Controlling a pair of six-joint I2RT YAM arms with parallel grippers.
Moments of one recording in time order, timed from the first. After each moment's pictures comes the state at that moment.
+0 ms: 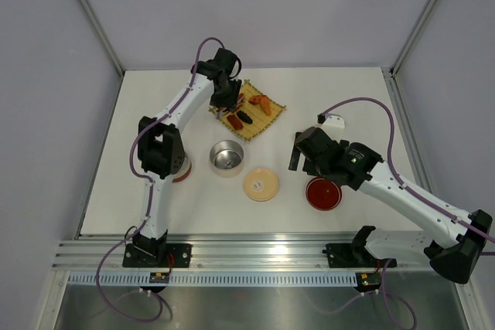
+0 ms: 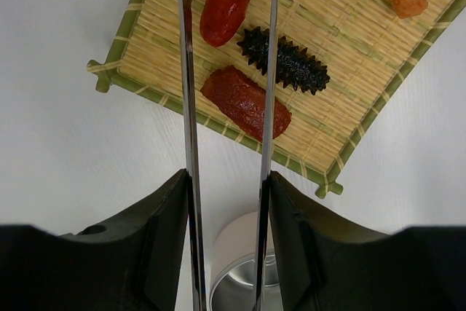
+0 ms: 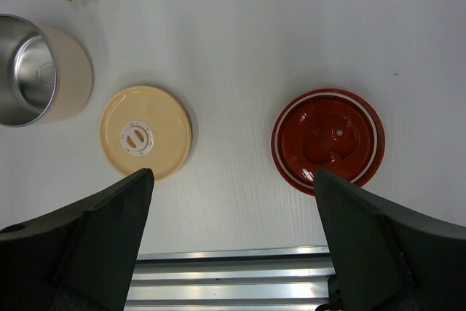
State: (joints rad) left arm -0.41 2.23 2.15 -1.01 -0.03 -0.16; right arm 0.85 1.14 1.14 -0.99 0.51 0.89
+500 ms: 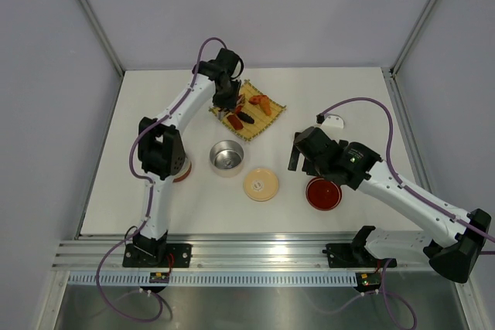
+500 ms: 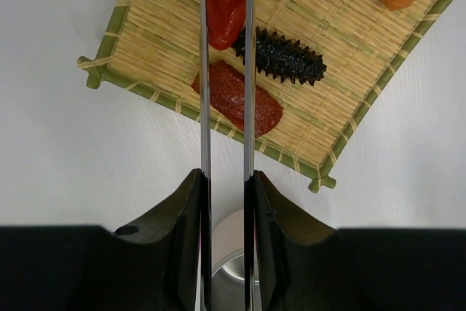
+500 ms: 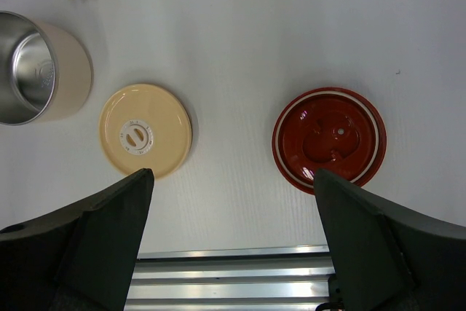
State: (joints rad) left arm -0.43 2.23 2.15 -1.01 -0.03 -0.17; right arm 0.85 1.15 1.14 -0.98 0.50 0.89
